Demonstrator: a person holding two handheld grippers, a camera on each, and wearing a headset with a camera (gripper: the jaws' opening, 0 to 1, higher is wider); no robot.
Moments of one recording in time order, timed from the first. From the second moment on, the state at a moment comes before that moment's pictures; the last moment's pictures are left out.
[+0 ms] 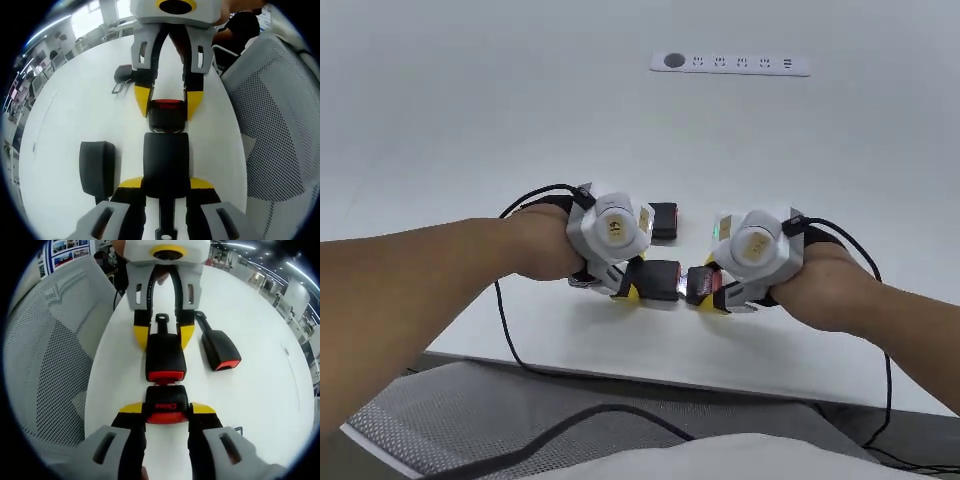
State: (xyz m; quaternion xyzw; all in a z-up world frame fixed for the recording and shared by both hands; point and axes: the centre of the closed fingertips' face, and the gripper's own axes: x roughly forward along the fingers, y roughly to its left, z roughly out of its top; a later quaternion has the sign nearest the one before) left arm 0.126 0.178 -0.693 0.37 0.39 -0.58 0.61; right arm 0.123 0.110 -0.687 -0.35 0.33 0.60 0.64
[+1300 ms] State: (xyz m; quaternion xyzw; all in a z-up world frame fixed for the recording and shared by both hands) left arm 0.124 0.179 -0.692 0.38 0.41 -0.56 0.61; right arm 0.121 0.109 -0.690 -0.36 0.36 0.56 0.65
